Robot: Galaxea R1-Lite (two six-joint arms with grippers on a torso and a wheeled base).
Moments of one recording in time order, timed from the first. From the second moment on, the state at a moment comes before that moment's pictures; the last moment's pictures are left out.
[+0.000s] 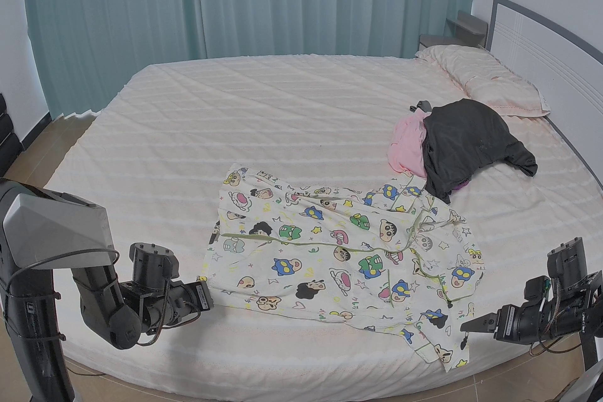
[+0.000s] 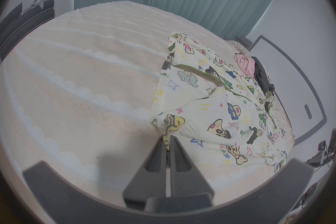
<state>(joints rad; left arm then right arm) -0.29 2.23 -0.40 -1.13 0.01 -0.49 0.23 1.49 -0.20 -0.34 0.20 0.56</state>
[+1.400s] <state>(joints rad) -0.29 1.92 -0.07 -1.07 0.01 -0.36 0.23 1.50 -0.19 -0.34 0.19 0.56</state>
